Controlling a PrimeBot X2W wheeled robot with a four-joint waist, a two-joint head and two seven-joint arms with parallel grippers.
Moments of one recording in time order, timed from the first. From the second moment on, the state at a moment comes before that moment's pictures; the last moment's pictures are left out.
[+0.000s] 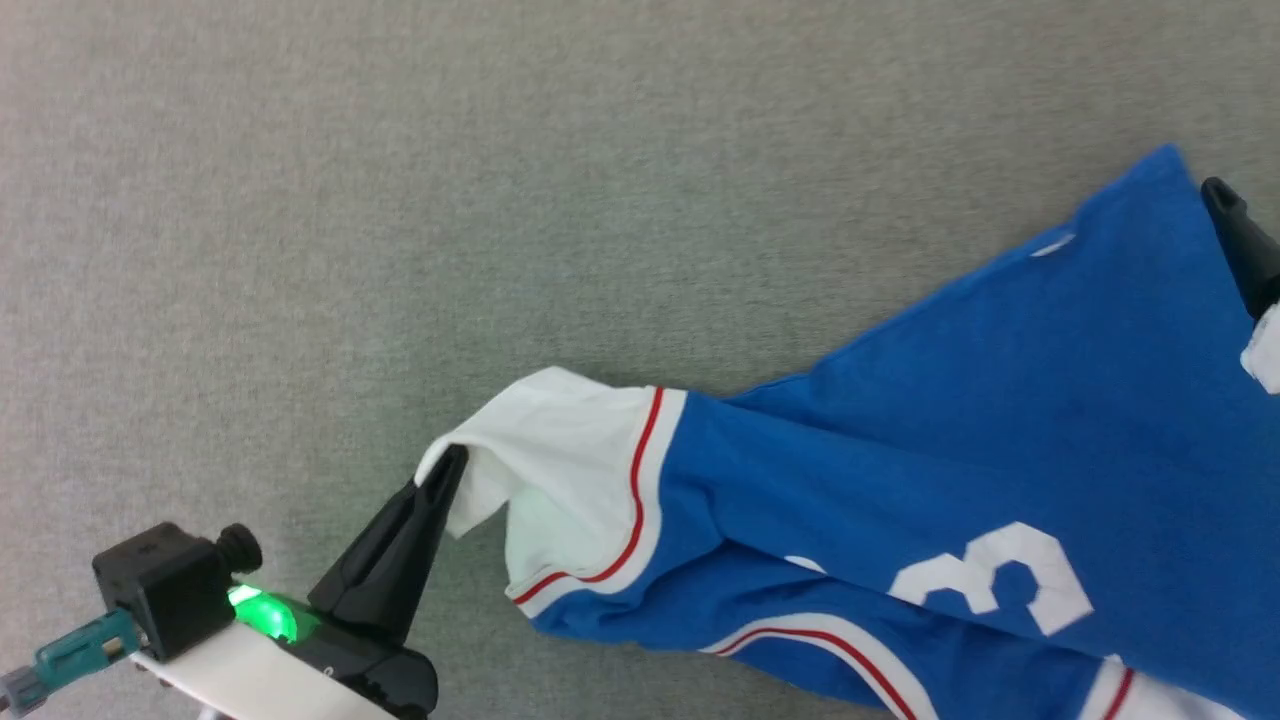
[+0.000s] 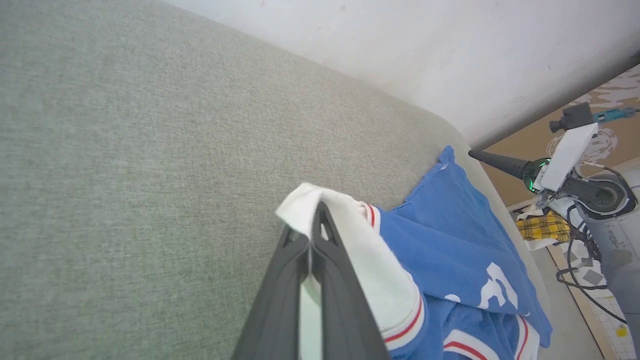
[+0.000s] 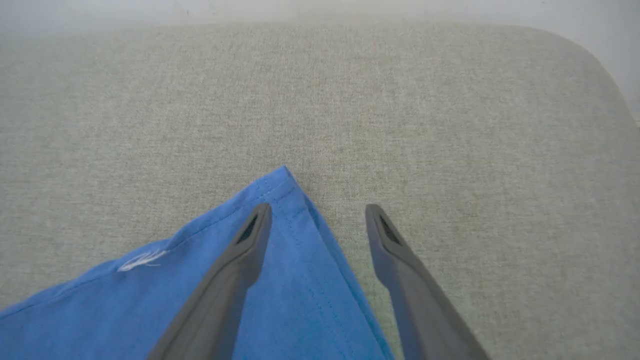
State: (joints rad) left arm 0.12 0.49 -0.26 -0.60 -0.79 0.10 0.12; right arm -0.44 -0.30 -0.21 -0.07 0.35 0.13 0.68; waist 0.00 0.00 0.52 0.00
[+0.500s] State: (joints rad) left arm 0.08 0.48 -0.28 -0.58 -0.79 0.09 0.13; right arm -0.53 -0.39 -0.10 0.06 0.40 0.13 0.77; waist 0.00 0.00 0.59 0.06
